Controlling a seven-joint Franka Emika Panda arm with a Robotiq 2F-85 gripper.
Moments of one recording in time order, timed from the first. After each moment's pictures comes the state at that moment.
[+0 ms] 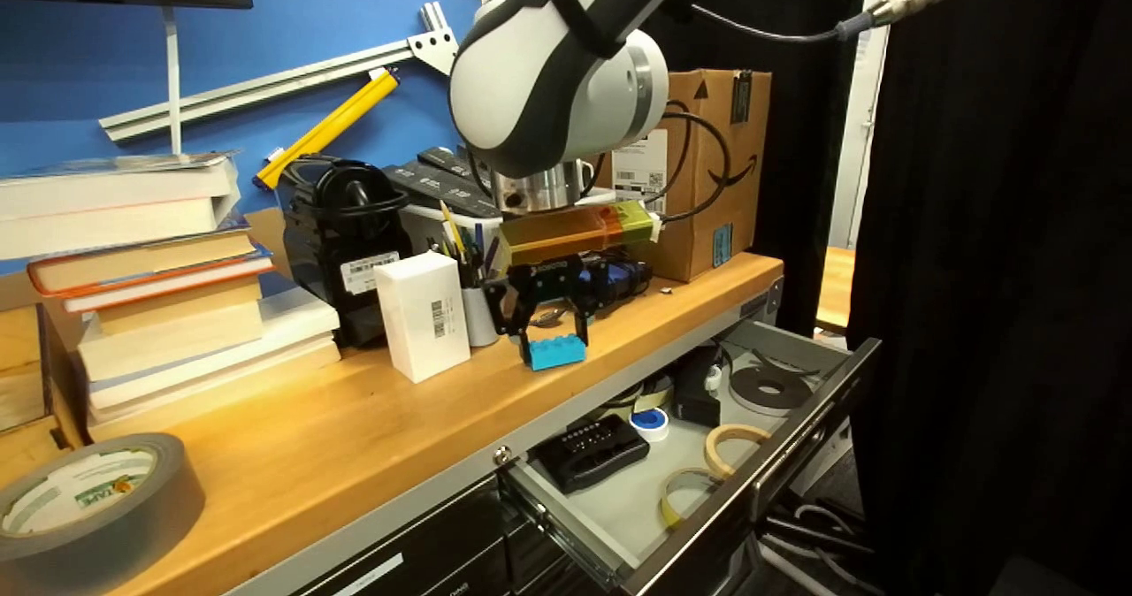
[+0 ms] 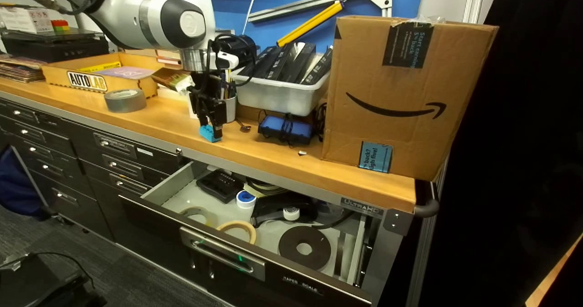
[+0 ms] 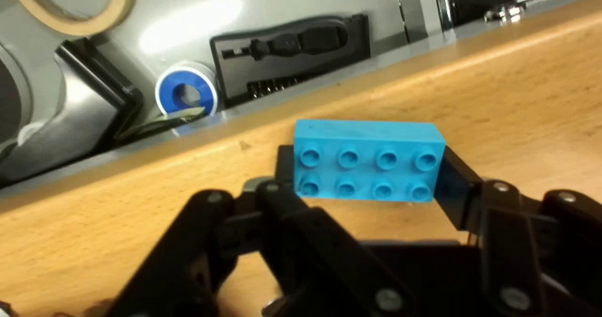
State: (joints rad) arm 0.13 0.18 0.08 -2.03 -0.11 2.20 0.46
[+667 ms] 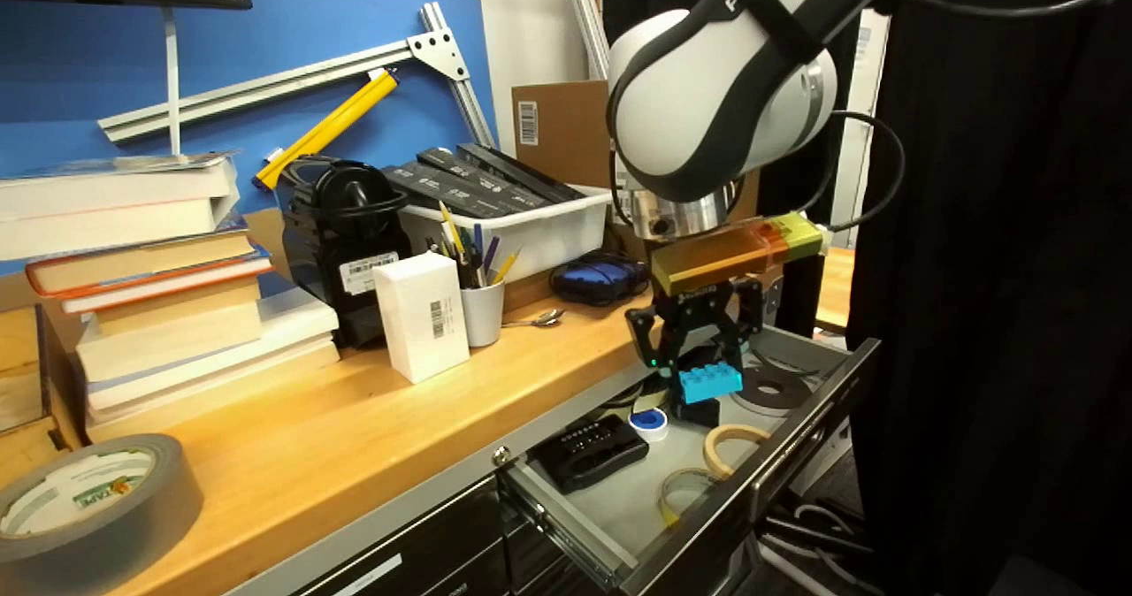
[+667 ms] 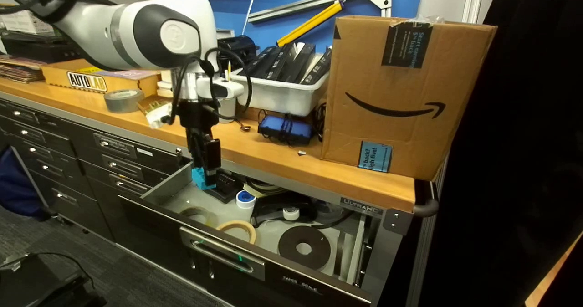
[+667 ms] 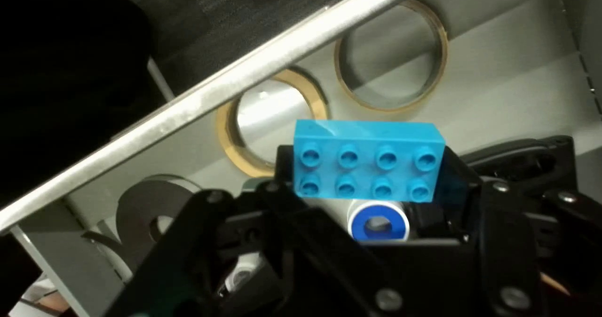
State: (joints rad) arm 0.03 -0.06 0.02 -2.38 -0.18 2.17 0.51
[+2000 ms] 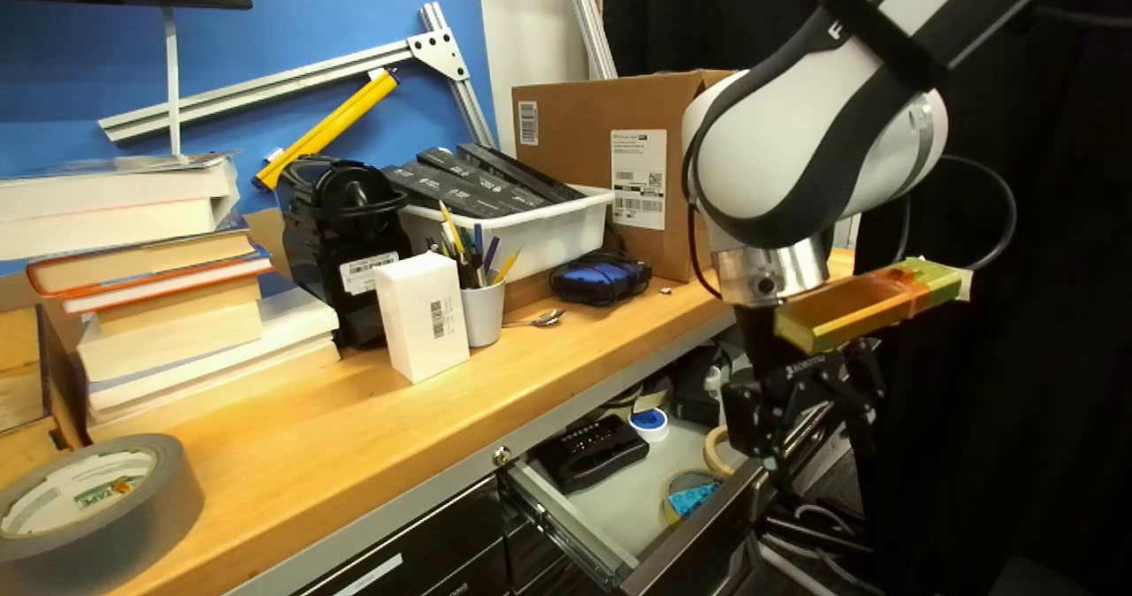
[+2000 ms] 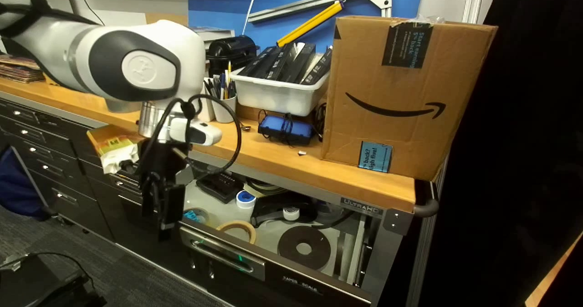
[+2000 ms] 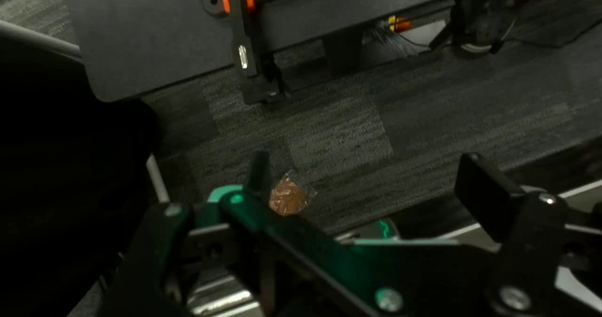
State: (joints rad) arm 0.00 -0.18 -0.01 -2.61 -0.09 2.05 0.29
